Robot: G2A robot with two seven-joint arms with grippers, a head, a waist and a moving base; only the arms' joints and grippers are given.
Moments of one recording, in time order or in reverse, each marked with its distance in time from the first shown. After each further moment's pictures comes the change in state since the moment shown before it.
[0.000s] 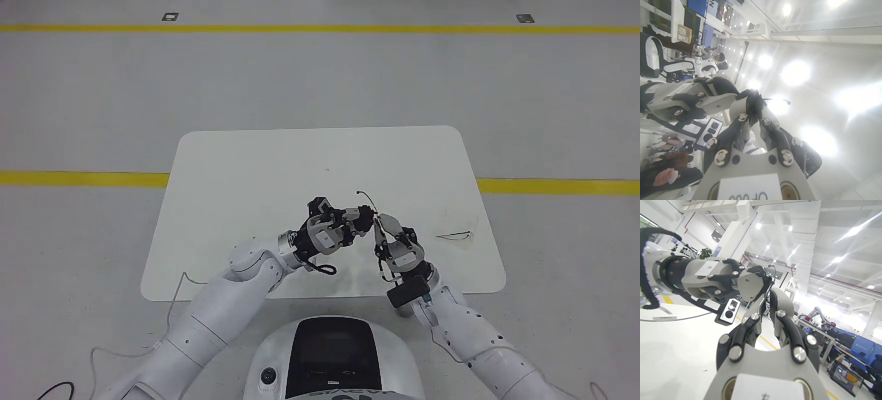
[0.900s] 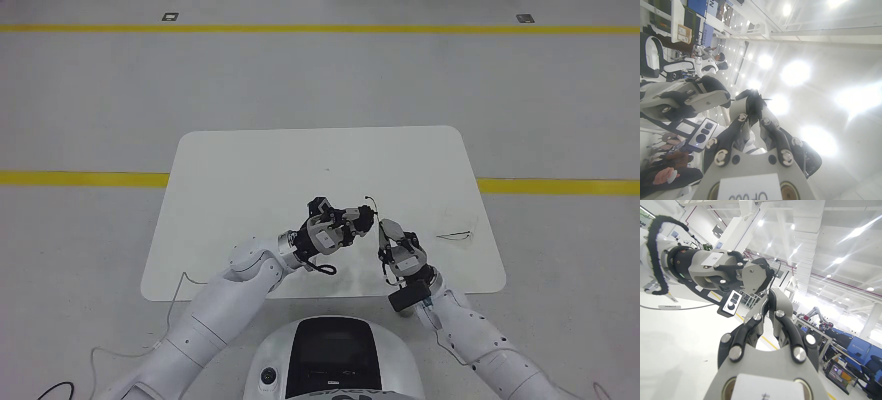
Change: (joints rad) left arm 0.000 0.000 0.000 0.000 0.000 0.000 0.000; right arm -0.004 0.028 -0.019 0.017 0.000 0.030 -0.007
